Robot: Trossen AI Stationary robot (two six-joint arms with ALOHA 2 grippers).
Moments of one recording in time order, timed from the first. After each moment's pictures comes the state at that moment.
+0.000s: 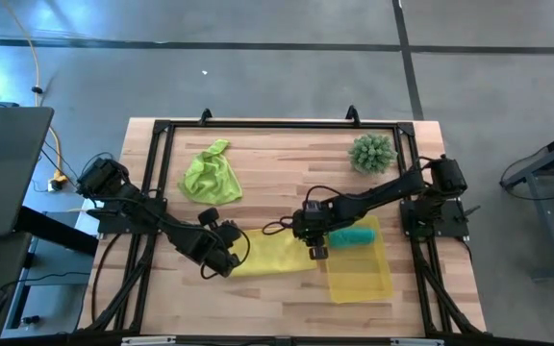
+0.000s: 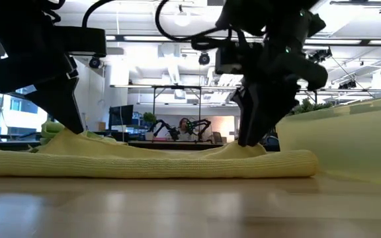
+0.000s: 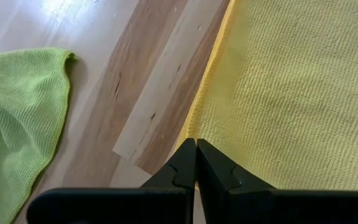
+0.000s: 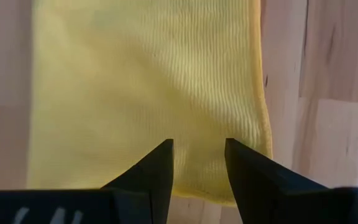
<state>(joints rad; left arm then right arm) -0.42 1.65 0.91 -0.71 -0.55 -0.90 0.17 1.80 1.08 -0.43 -0.01 0.05</state>
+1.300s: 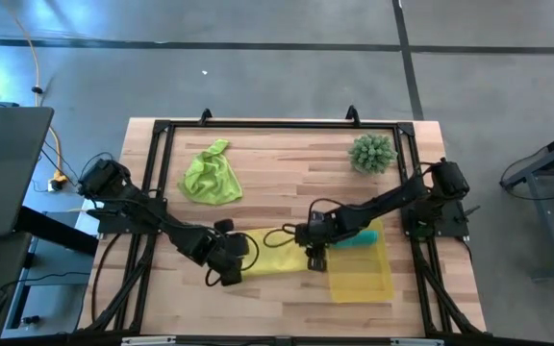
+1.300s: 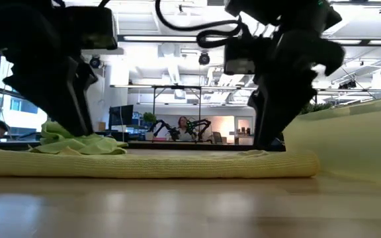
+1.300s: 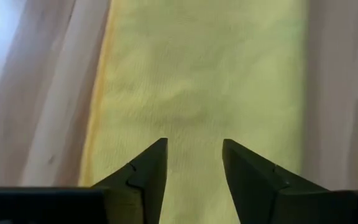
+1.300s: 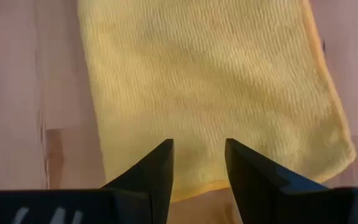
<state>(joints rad) -0.42 1.66 0.91 -0.44 -0.37 -0.65 0.26 1.79 1.07 -0.41 -0.02 0.37</state>
